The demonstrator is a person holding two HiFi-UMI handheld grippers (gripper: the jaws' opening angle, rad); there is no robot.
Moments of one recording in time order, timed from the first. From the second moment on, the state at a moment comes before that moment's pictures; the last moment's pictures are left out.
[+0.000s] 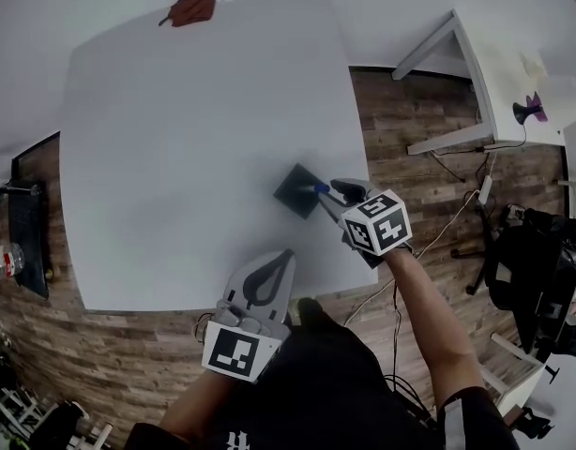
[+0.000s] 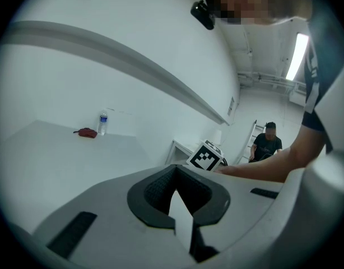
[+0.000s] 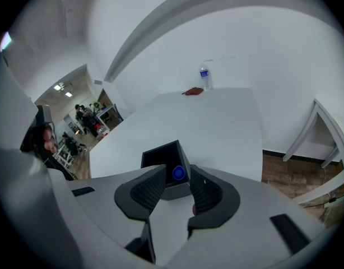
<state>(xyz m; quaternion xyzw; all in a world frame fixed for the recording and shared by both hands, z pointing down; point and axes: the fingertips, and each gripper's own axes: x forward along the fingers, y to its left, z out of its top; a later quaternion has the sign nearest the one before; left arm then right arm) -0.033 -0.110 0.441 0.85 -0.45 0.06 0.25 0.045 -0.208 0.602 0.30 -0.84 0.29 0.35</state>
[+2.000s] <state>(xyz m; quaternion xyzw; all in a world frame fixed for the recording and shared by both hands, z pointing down) 0.025 -0.082 0.348 0.89 -0.43 0.03 0.13 0.094 -0.138 0.371 0.36 -0.89 0.27 0.08</state>
